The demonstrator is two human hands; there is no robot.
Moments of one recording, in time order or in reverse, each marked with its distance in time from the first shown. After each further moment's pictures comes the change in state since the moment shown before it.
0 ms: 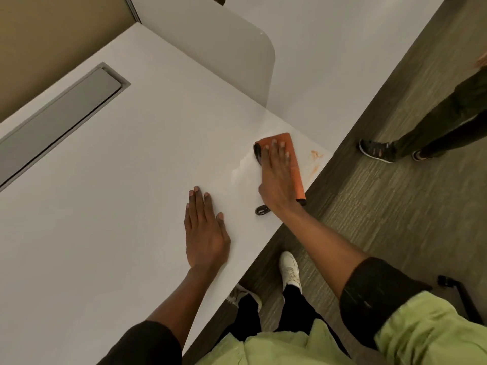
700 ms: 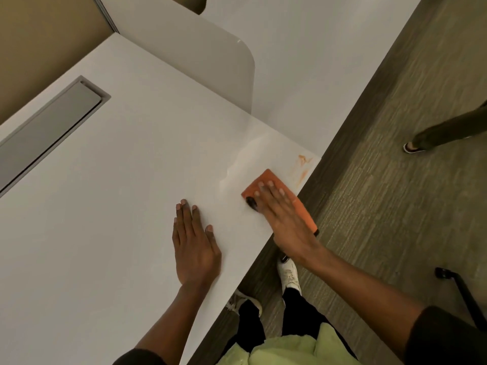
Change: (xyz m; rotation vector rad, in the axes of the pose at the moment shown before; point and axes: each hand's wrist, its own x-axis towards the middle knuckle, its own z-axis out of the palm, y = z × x) left_hand 0.001 0.002 0.002 0.023 0.019 -0.001; right_hand -0.084 0.055 -0.009 0.014 -0.082 -0.357
